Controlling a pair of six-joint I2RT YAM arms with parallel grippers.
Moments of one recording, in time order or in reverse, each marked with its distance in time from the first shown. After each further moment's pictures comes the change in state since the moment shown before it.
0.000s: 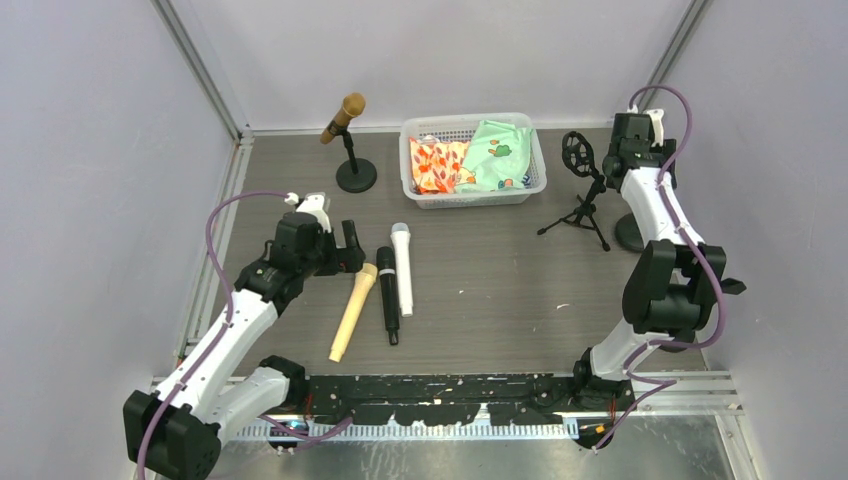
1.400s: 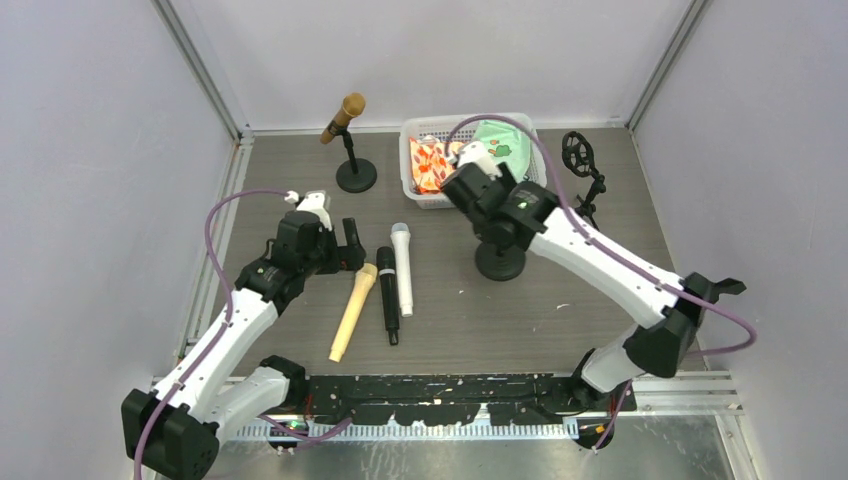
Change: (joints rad) left arm -0.023 0.004 0.019 -0.007 -0.038 -0.011; right arm 0.951 -0.195 0.175 -0.590 0.019 0.317
